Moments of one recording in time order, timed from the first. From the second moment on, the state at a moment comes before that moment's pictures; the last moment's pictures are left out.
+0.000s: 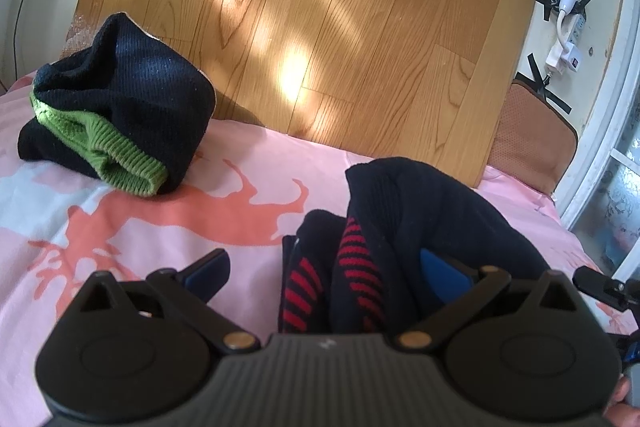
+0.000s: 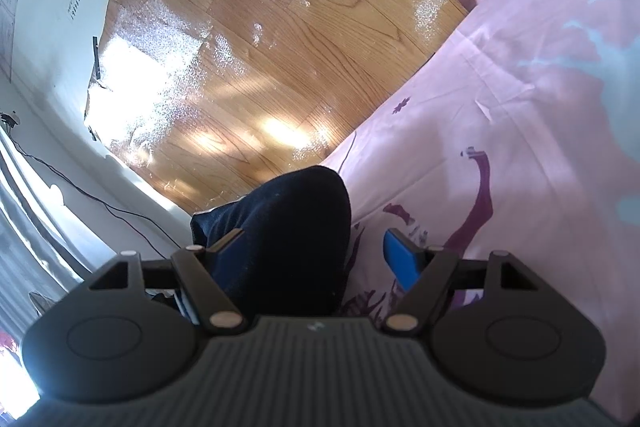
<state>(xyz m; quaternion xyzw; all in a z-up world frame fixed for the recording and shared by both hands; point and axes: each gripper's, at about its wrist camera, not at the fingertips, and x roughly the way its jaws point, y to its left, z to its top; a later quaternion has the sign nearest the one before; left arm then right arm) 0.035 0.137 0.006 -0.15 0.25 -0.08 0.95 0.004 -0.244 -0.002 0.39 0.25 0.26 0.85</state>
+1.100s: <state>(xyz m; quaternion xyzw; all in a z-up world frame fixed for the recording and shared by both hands) 0.039 0.146 0.003 -0.19 0.27 -0.09 0.94 0.005 -0.244 -0.003 0.39 0.25 0.26 0.85</state>
